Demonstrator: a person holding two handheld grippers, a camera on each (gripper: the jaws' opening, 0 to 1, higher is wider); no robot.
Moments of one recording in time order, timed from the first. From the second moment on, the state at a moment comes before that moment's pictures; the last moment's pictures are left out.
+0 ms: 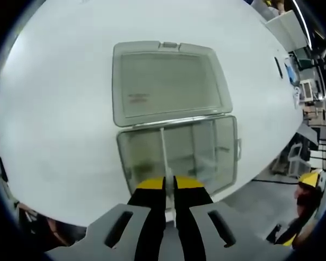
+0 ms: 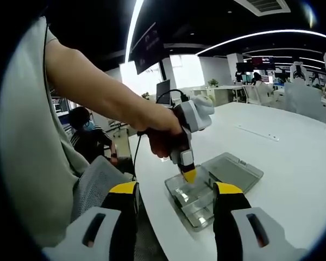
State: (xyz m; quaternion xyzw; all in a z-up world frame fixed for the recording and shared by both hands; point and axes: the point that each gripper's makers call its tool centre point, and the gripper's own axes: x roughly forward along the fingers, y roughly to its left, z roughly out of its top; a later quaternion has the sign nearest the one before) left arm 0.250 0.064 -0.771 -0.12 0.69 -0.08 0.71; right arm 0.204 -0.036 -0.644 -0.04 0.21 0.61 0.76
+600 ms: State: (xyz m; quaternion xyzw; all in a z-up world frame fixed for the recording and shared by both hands) left arm 0.250 0.066 -0.771 -0.10 0.69 -0.08 0.71; right arm 0.205 -0.036 -0.646 -0.04 0.21 0.61 0.76
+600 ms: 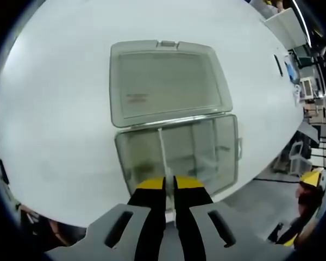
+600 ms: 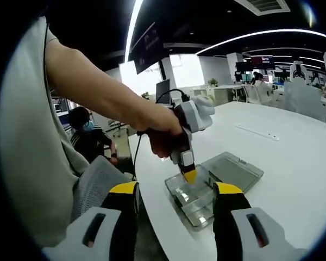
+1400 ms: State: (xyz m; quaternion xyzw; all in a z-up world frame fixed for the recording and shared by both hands) left arm 0.249 0.066 -0.772 -0.10 0.69 -0.08 0.71; right arm 0.204 -0.038 -0.647 -0.04 0.21 0.61 0.76
